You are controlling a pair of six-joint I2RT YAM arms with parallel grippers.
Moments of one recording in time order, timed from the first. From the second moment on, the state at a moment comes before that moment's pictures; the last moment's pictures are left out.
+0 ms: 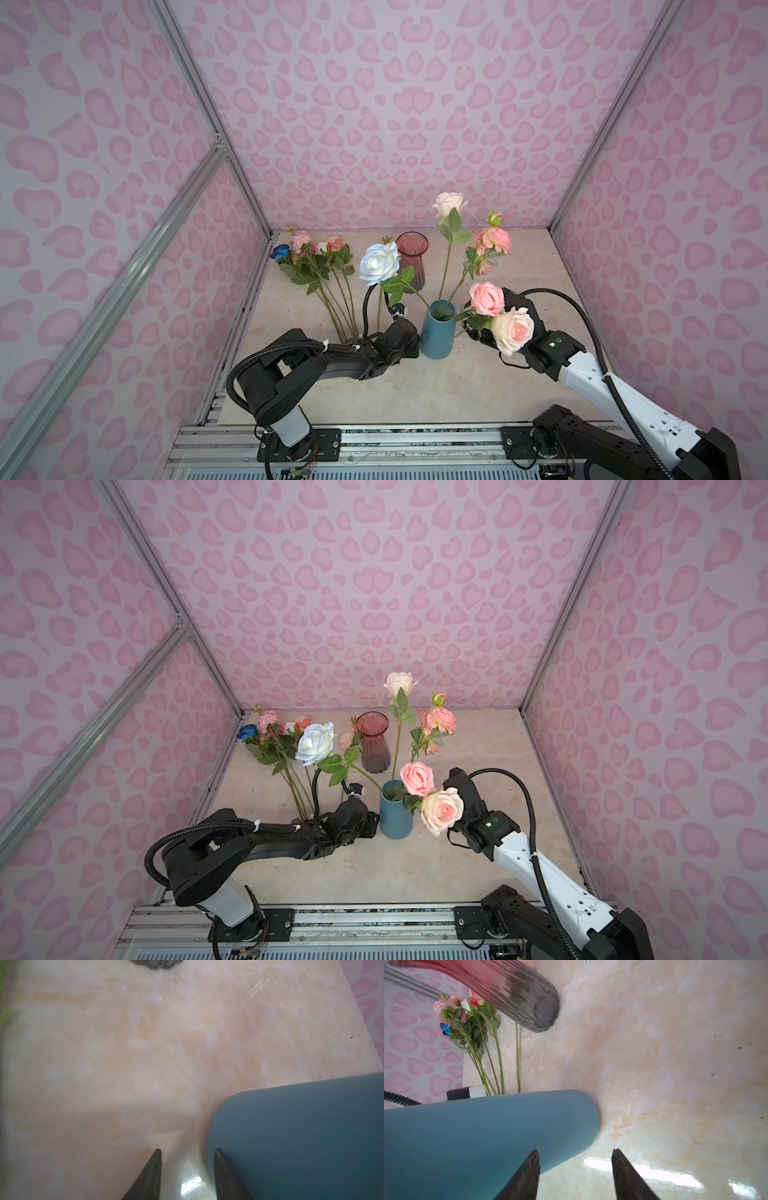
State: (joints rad) left arm -0.95 1.67 0.68 0.22 -0.18 -0.77; right arm 0.51 0.96 0.68 -0.50 -0.11 0.81
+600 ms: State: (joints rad) left arm -1.04 1.69 0.68 0.26 -0.23 -0.81; right arm 0.48 0.62 0.81 -0.94 -0.03 0.93
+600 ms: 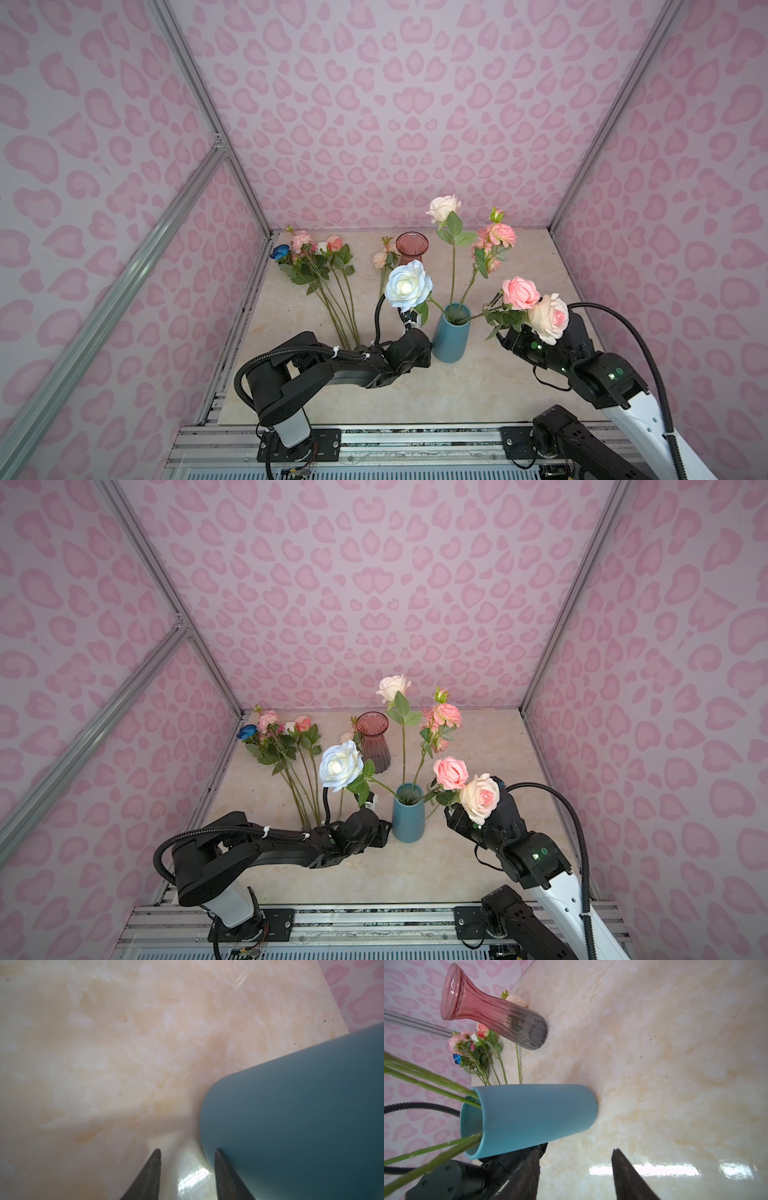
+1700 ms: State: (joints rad) left arm -1.07 1.65 0.59 0.37 -0.22 -0.81; right arm 1.00 0.85 0.95 -0.84 0.52 1.37
